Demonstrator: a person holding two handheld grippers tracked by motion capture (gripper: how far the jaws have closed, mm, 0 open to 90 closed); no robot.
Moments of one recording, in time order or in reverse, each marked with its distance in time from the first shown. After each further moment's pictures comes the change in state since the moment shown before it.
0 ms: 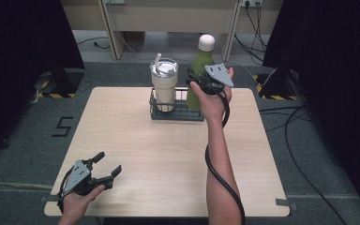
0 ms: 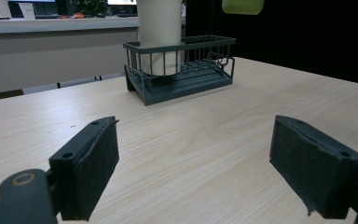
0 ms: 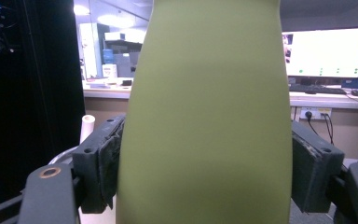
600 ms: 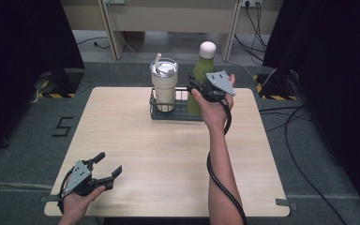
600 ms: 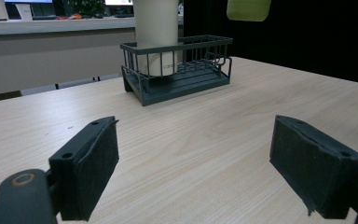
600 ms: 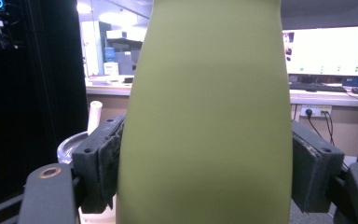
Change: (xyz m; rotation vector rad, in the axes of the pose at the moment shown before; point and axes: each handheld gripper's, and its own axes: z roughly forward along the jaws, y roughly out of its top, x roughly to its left) left arm -0.002 0.001 0.000 0.001 -0.008 0.008; right arm 0.000 -0.009 -0.019 0.007 0.006 -0.003
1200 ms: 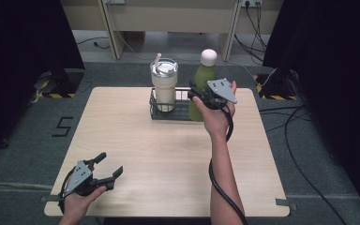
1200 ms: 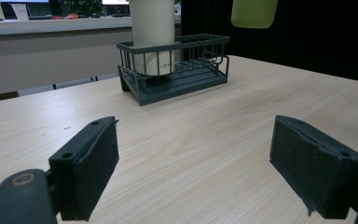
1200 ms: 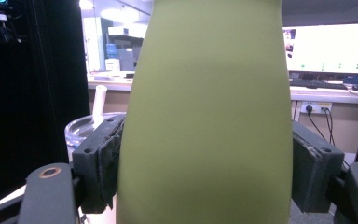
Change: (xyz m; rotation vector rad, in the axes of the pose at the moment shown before) left arm -0.001 0.000 0.001 0.005 -0.008 0.009; right arm -0.001 -0.011 -0.016 0.010 0.007 -0.009
